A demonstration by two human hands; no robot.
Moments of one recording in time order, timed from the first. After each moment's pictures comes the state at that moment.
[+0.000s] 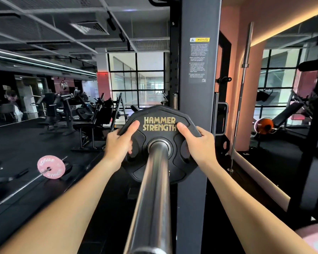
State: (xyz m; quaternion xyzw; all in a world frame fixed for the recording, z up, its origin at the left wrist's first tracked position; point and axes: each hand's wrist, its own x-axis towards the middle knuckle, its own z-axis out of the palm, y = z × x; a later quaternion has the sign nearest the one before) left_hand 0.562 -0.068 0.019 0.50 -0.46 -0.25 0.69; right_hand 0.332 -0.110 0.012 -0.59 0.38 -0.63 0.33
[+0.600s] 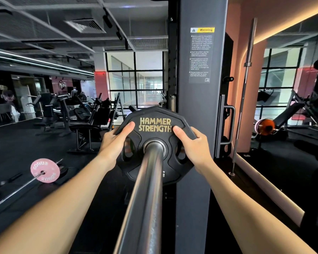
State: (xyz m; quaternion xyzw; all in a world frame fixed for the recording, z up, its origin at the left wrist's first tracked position) left_hand 0.579 -0.157 0.027 0.52 -0.47 -0.29 0.66; right_hand 0.341 -0.203 0.010 -0.59 0.33 -0.61 0.41
